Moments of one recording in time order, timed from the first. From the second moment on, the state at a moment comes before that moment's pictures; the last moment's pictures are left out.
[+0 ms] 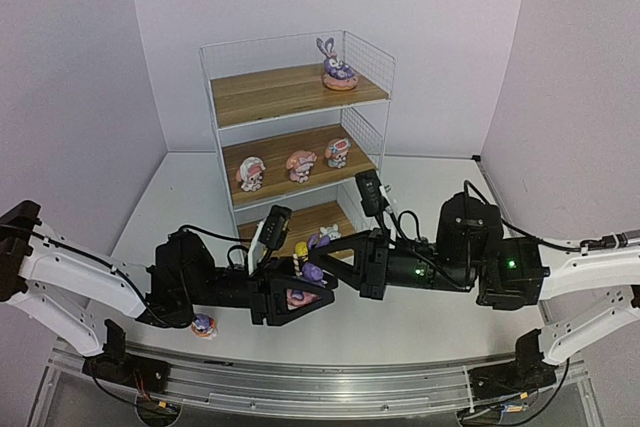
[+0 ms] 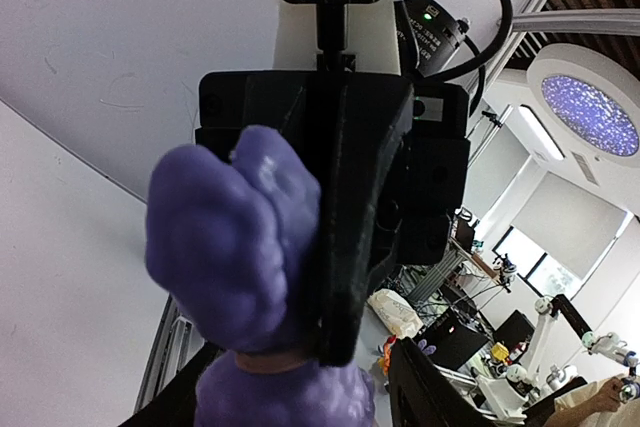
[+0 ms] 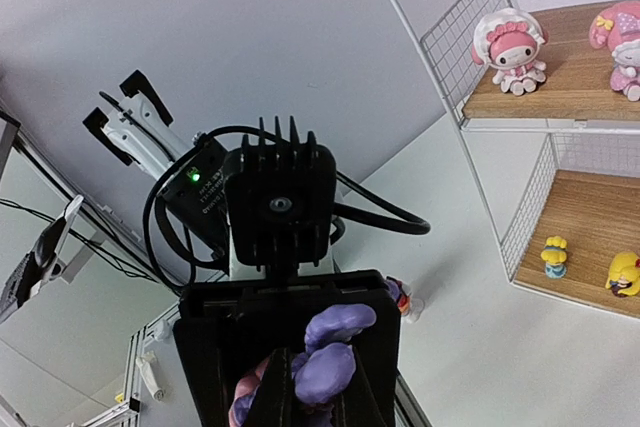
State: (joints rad) left arm -1.28 1.36 0.55 1.02 0.39 -0.70; right arm 1.32 1.20 0.87 0.22 -0.01 0.60
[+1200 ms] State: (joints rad) left arm -1.28 1.31 0.59 1.00 0.66 -0.64; right arm 1.34 1.22 0.94 0.15 -0.25 0.49
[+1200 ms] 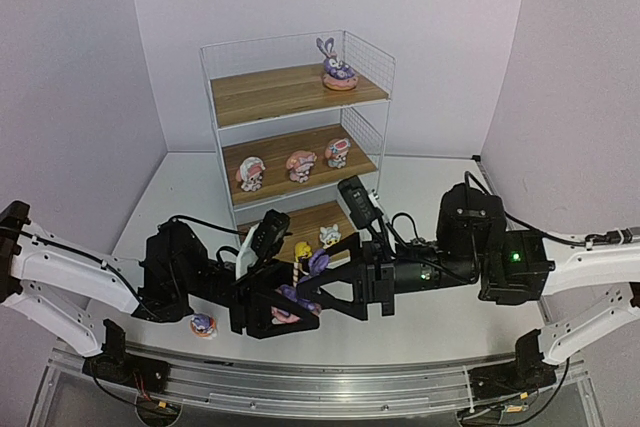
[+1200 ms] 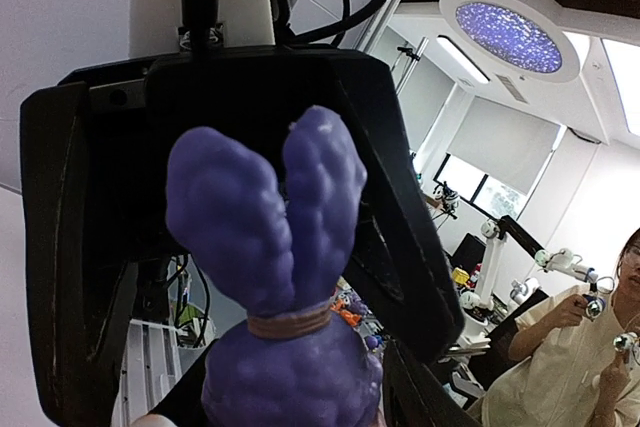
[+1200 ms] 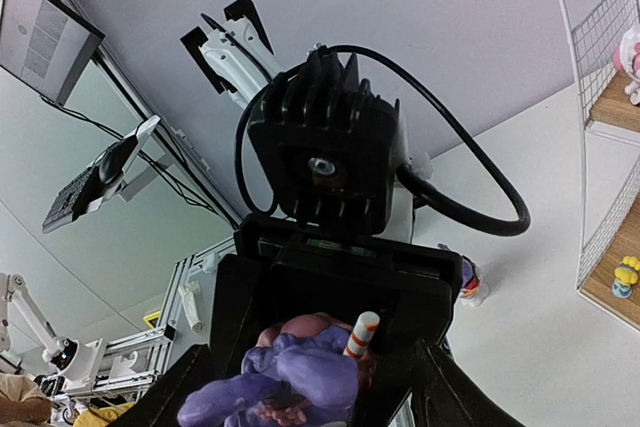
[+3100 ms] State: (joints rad) left arm -1.28 1.09 0.53 0.70 0.23 -0.67; right arm 1.34 1.13 0.98 0.07 0.13 0.50
